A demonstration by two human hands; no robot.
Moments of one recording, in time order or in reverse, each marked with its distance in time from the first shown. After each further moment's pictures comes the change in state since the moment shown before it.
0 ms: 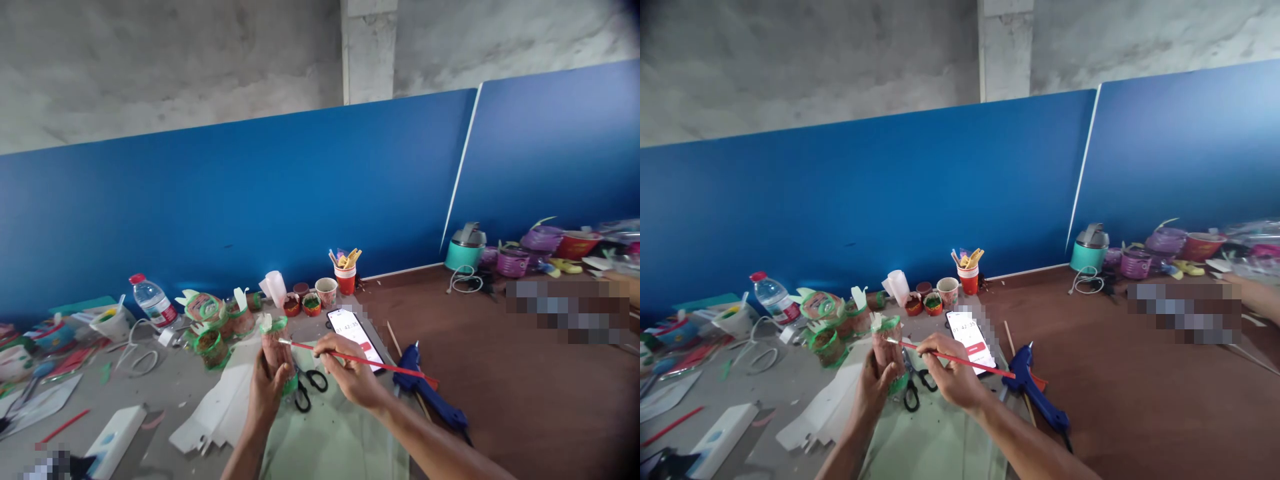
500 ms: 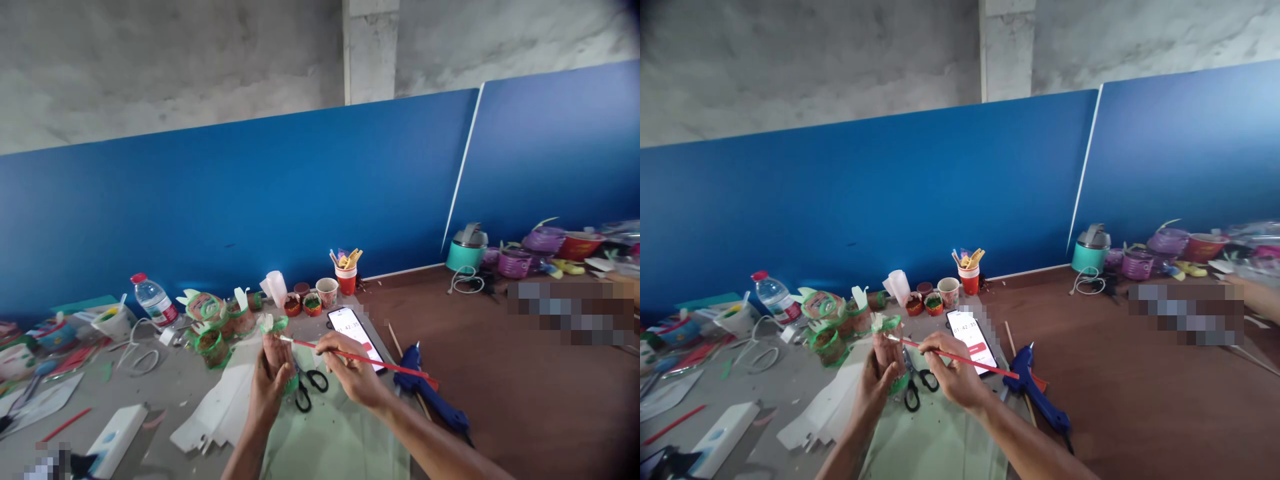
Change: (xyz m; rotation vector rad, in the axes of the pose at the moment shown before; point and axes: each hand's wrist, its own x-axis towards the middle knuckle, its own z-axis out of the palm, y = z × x) left_hand 0.000 -0.002 0.000 0.061 -0.060 0.063; right_hand 0.002 -0.001 -0.002 -0.009 0.027 -0.055
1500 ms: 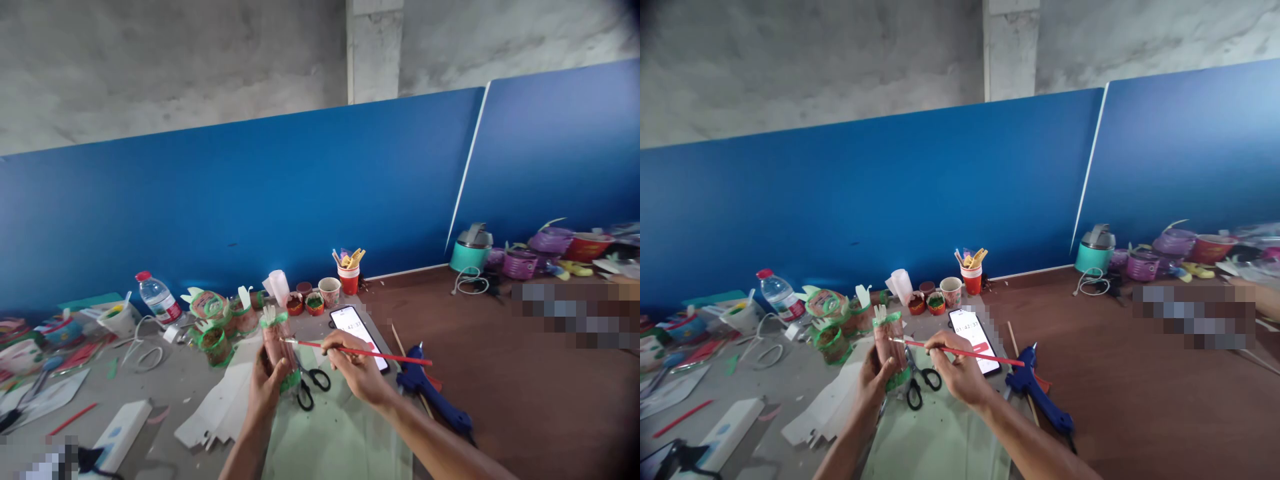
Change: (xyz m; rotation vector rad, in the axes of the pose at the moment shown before) left_hand 0.006 0.000 0.002 -0.252 0.070 -0.121; right_hand 0.001 0.001 -0.002 0.014 0.009 0.065
